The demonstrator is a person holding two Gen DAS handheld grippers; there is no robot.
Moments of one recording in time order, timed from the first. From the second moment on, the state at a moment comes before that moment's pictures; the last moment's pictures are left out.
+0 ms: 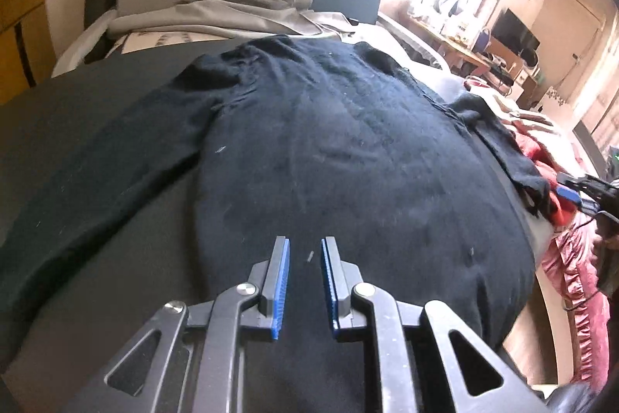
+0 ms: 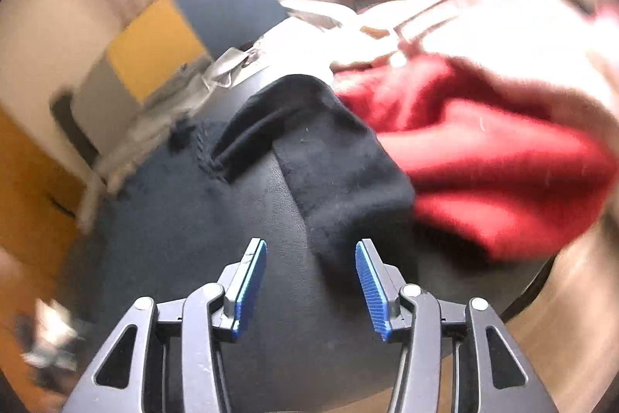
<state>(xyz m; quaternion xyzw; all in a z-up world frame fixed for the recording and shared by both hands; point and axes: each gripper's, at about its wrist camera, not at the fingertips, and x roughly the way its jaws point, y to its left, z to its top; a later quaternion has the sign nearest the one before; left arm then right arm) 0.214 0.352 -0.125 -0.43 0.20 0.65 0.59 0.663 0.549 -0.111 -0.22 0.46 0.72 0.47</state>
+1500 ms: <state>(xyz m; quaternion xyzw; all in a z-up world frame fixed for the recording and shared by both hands) 0.051 0.724 -0.168 -0.49 0.17 0.60 0.62 0.281 0.864 -0.181 -0.37 0.41 0.80 0.25</state>
